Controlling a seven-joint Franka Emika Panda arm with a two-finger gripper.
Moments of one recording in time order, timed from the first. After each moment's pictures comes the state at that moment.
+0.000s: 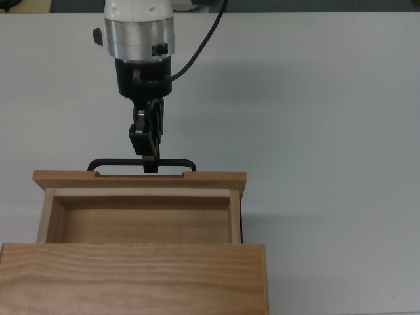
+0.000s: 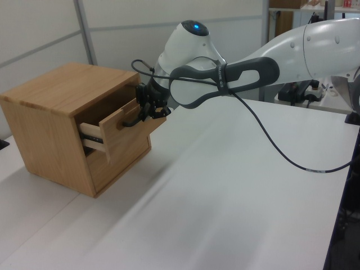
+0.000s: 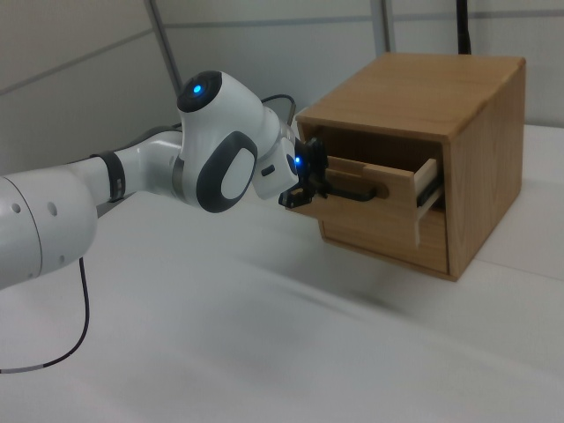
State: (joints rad) arm -0.04 0.29 0.08 -1.59 -0.01 2.52 1.62
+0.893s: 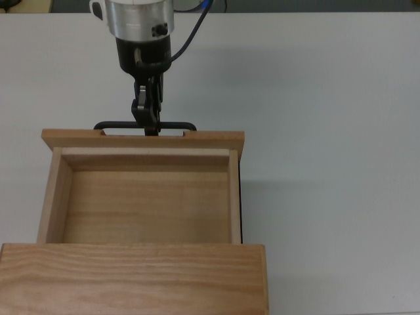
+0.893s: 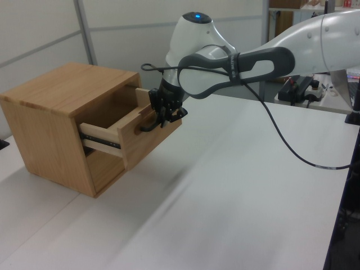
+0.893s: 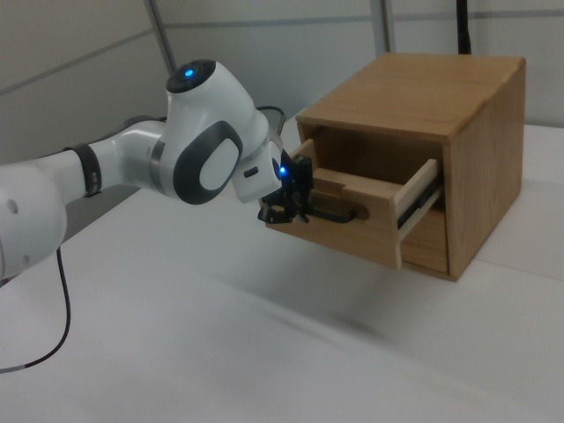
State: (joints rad) arm -0.05 0.18 0.08 -1.65 -0.01 2.28 1.62
